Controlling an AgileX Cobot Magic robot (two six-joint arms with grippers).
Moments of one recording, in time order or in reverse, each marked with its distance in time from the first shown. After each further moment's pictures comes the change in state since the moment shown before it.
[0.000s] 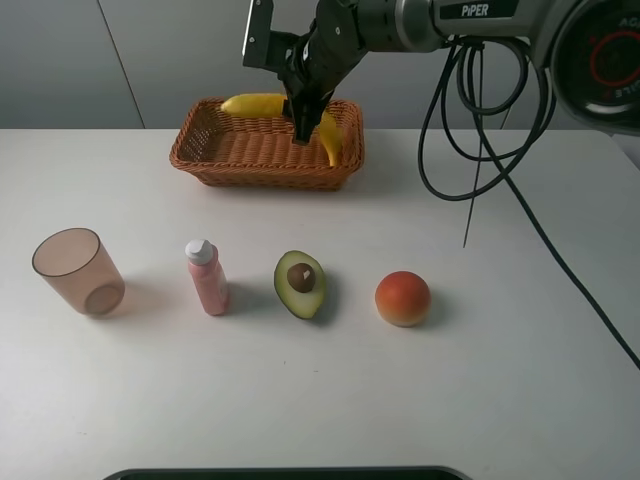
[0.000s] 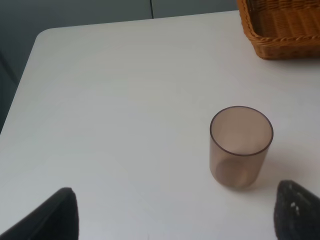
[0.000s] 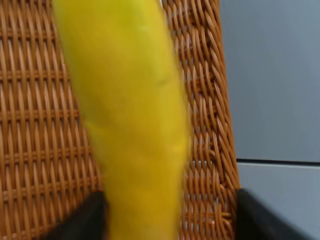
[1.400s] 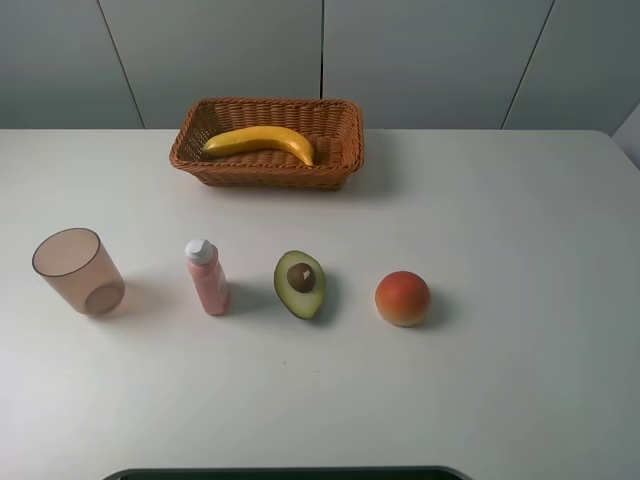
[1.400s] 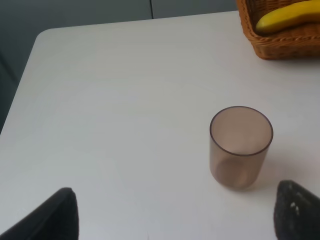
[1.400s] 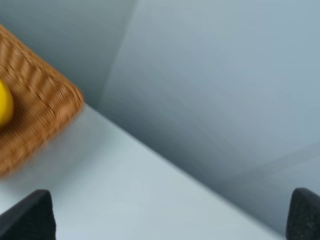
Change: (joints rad) left arm 0.000 0.000 0.000 0.000 0.000 0.000; right arm -0.512 -0.722 -0.017 0.288 0.670 0.255
